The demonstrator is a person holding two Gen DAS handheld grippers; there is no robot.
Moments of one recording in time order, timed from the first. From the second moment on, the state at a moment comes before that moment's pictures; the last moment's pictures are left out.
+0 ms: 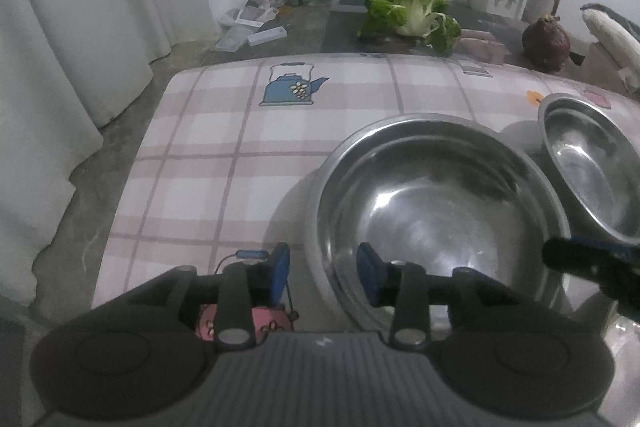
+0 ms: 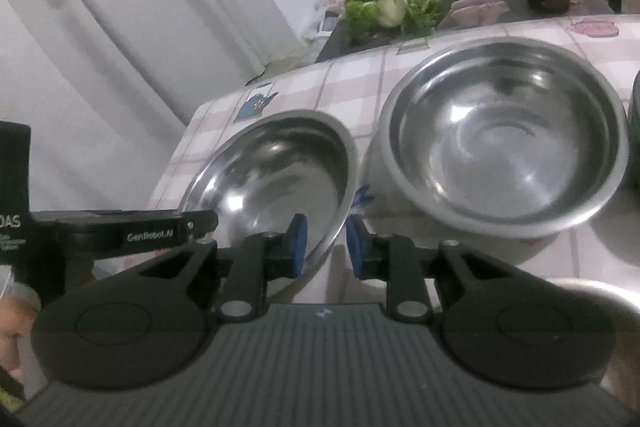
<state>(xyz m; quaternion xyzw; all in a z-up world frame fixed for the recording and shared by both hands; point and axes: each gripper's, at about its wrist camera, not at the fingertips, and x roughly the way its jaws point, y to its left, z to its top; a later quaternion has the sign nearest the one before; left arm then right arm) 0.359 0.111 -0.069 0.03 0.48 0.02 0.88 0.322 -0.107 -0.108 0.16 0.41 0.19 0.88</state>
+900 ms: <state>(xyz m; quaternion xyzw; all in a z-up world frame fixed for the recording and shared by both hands) 0.355 0.105 -0.063 0.05 0.47 0.02 0.88 0.315 -0.105 -0.092 0.14 0.38 0.18 0.90</state>
